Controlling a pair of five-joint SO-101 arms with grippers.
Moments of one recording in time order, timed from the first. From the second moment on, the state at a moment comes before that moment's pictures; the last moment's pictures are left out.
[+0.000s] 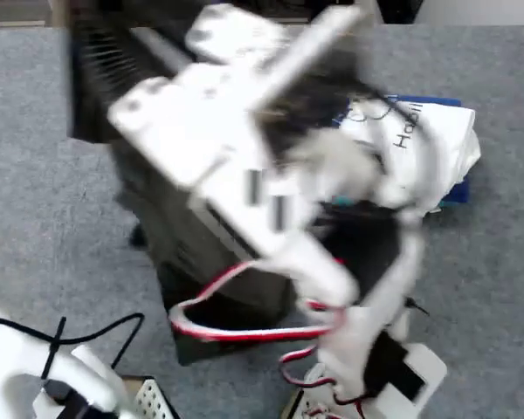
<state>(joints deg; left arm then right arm) -61.9 -42.1 24.6 72.4 7.0 -55.6 -5.8 -51.5 49.9 4.7</state>
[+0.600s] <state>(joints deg) -78.5 -42.1 28.7 63.5 7.0 -70.8 13.8 -71.9 46.5 7.0</state>
